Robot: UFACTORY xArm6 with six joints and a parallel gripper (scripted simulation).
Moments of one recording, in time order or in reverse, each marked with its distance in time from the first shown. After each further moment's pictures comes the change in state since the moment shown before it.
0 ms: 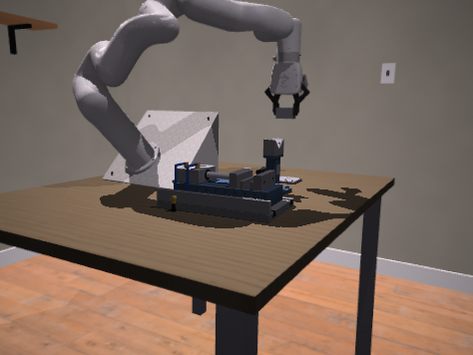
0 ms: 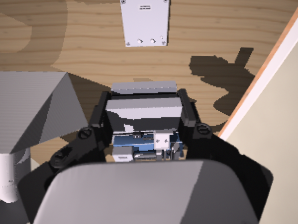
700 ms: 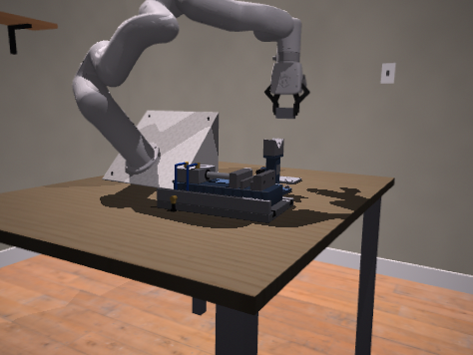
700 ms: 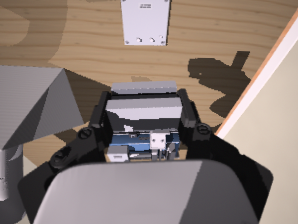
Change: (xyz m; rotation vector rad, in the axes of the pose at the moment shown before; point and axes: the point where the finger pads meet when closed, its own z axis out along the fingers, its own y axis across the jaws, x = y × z) arm -0.002 0.001 0.000 0.000 0.000 -0.041
